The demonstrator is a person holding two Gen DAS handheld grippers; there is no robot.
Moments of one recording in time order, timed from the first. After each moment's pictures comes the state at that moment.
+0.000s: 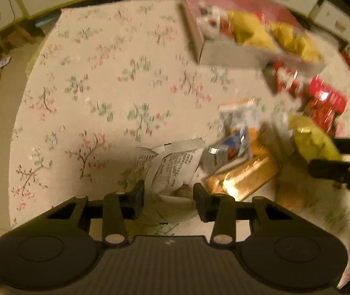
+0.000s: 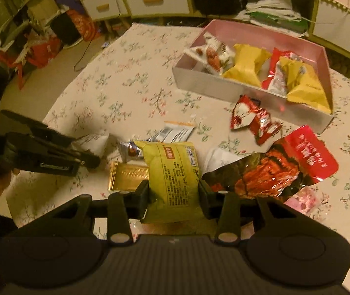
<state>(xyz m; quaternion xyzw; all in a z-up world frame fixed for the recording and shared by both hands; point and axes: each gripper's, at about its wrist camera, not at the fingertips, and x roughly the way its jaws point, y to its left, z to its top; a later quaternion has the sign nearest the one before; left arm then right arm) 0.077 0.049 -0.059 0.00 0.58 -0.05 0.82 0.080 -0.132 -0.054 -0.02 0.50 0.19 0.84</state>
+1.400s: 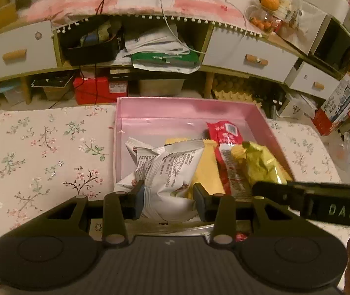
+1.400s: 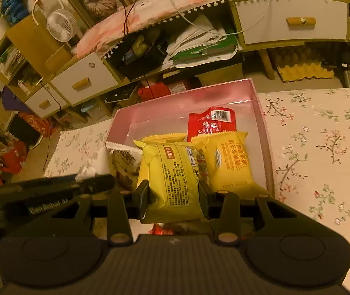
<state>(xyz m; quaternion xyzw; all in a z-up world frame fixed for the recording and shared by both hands) 0.220 -0.038 -0.038 -0.03 0.45 -0.10 0.89 0.199 -0.220 -0.049 0.17 0.43 0.08 0.88</state>
